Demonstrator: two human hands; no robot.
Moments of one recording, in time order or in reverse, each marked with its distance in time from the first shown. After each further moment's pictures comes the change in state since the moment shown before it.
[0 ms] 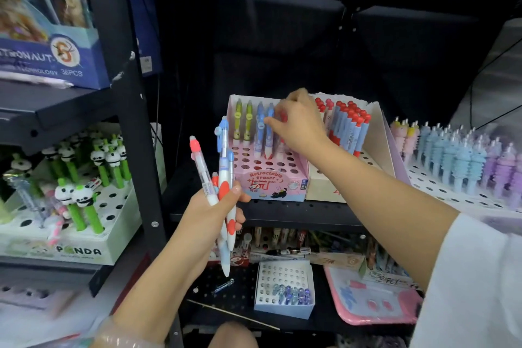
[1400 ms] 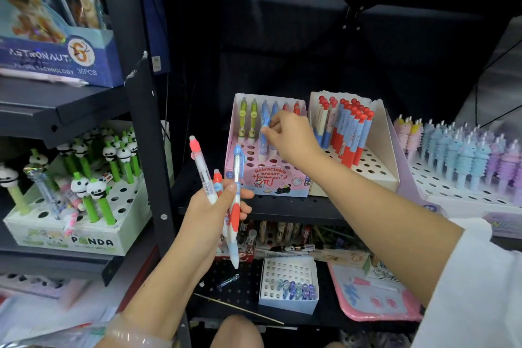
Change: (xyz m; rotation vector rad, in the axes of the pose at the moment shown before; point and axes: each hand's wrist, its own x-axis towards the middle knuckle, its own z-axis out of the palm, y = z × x) left_hand -0.011 -0.002 -0.001 -0.006 0.044 0.100; right_hand -0.027 -0.024 0.004 0.232 -0.116 0.081
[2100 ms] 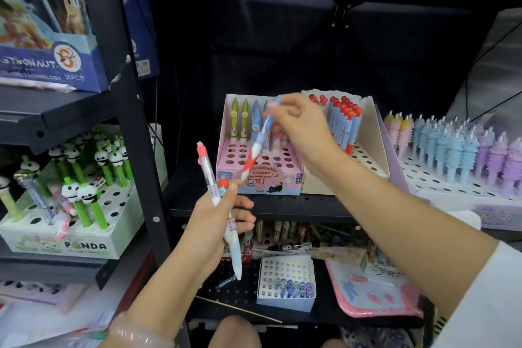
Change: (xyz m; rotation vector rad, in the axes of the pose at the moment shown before) left_hand -0.001 -0.005 0.017 -0.174 -0.063 -0.108; right_hand -0.018 0.002 -0.034 0.856 0.017 0.037
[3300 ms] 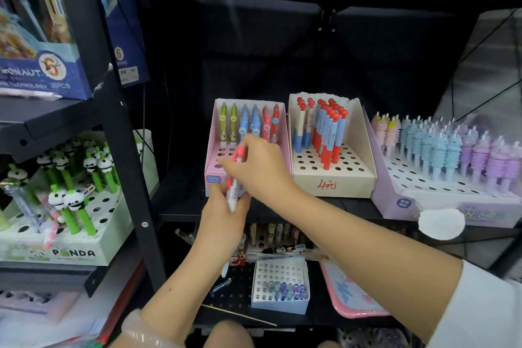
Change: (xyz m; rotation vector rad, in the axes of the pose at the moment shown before) left_hand -0.002 -0.001 0.032 0.610 0.158 0.151; right_hand -0.042 0.006 0.039 -0.635 -0.065 -0.008
